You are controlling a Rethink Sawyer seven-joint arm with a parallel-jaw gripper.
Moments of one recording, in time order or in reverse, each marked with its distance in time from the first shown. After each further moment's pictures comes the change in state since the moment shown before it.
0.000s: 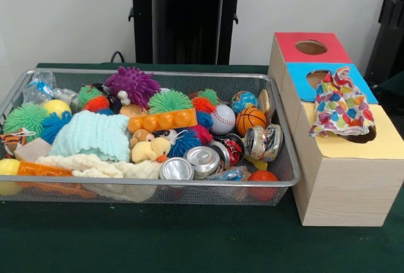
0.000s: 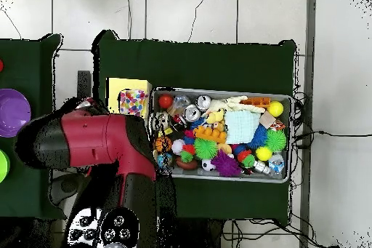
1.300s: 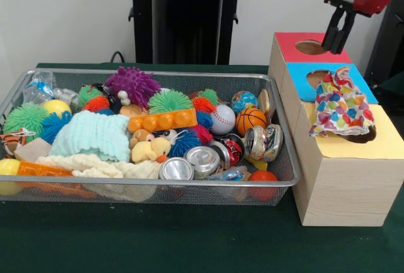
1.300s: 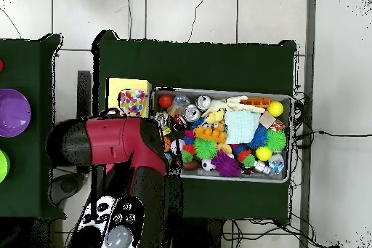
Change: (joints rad) arm 0.015 0.096 -0.077 0.006 -0.081 0.000 0.000
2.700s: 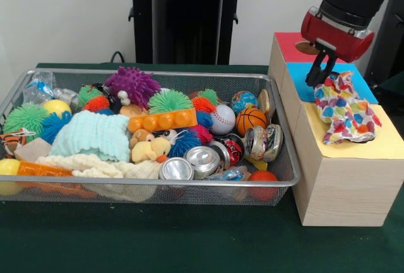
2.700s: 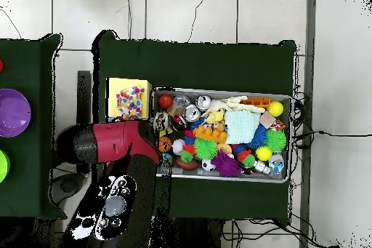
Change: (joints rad) arm 0.034 0.147 -0.015 -0.005 0.008 -0.052 0.000
